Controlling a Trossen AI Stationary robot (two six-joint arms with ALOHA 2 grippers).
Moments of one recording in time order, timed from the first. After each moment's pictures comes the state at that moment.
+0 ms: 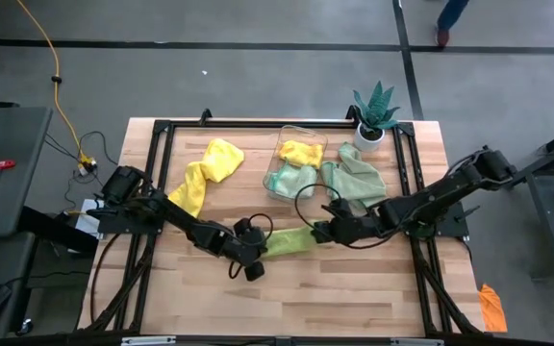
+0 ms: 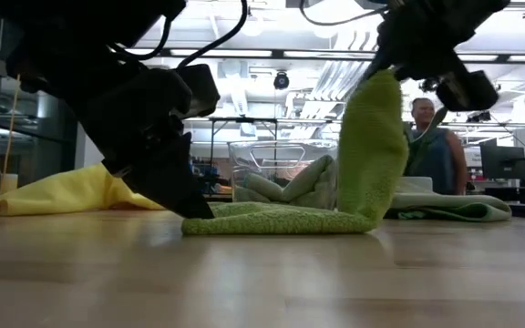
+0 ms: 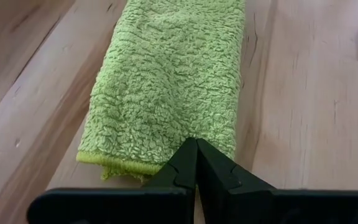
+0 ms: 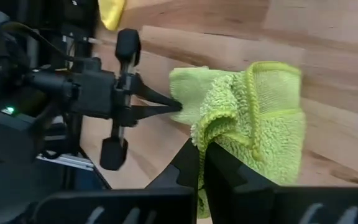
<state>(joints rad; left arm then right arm) -0.28 1.85 0.82 0.11 -0.35 -0.64 0.38 1.36 0.82 -0.21 0.33 1.57</state>
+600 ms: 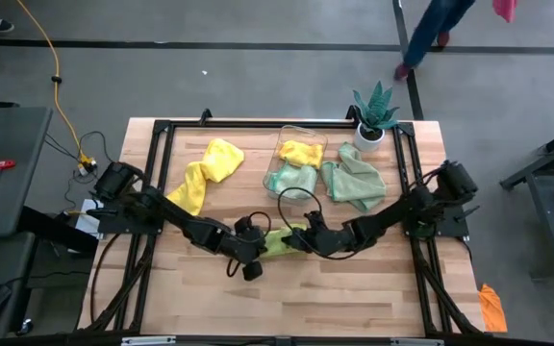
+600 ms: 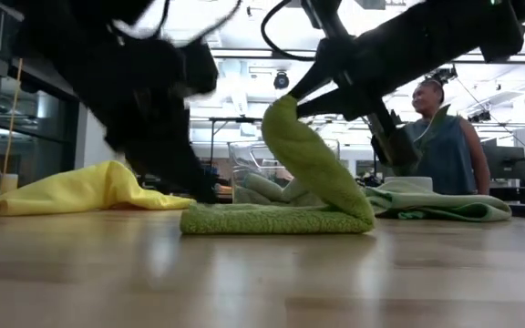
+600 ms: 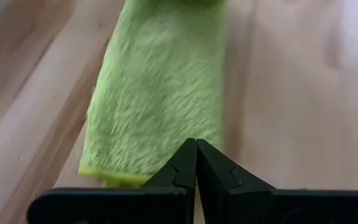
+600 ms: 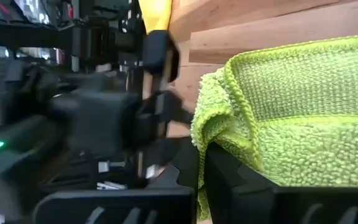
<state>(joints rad) -0.28 1.79 0.82 0.10 -0.32 -0.60 0.38 1.75 0.82 0.45 0.44 1.64</state>
